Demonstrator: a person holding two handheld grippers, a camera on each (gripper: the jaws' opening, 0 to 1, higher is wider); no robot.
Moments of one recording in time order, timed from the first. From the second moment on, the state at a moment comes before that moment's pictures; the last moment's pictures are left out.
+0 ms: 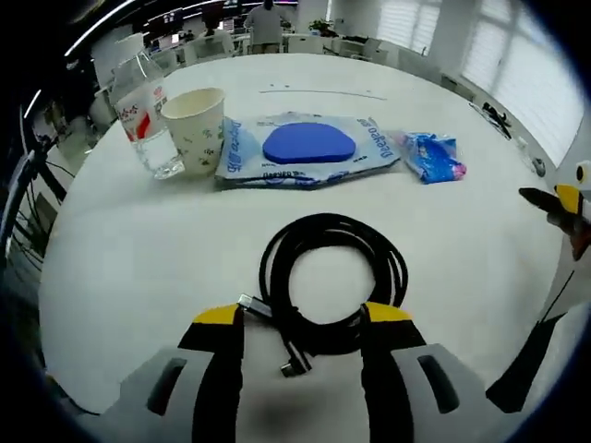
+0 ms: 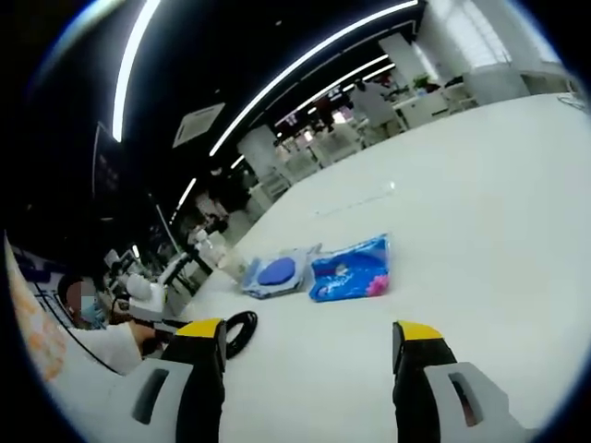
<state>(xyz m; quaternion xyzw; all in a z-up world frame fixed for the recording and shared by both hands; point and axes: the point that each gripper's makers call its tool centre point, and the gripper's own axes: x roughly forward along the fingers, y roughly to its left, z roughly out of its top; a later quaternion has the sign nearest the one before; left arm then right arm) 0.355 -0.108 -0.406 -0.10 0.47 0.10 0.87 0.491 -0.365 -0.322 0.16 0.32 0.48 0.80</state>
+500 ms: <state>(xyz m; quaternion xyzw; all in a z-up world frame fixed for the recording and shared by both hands) 0.361 -0.102 -0.413 -0.11 0.45 0.13 0.88 0.490 -0.363 -0.328 0.16 0.33 0.48 0.79</state>
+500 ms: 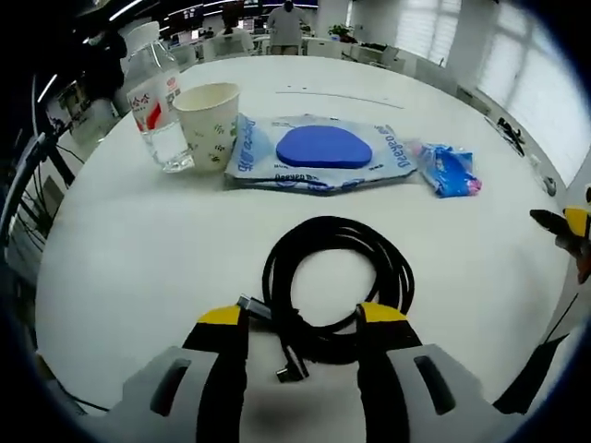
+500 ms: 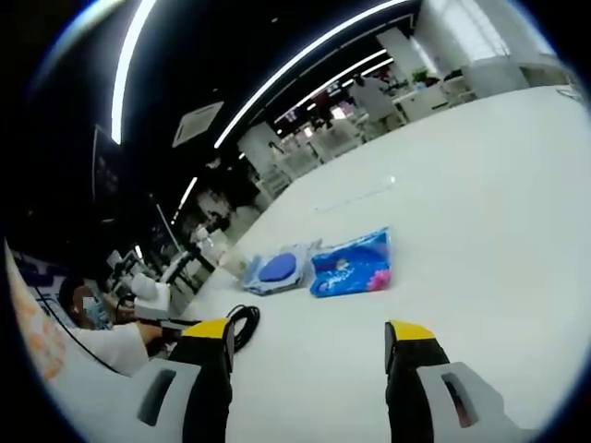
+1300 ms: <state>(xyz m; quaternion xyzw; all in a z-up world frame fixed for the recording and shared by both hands) 0.359 -0.119 -0.368 -0.28 0.32 0.14 0.89 0.492 -0.375 -0.326 0.20 0.34 0.45 0.80</state>
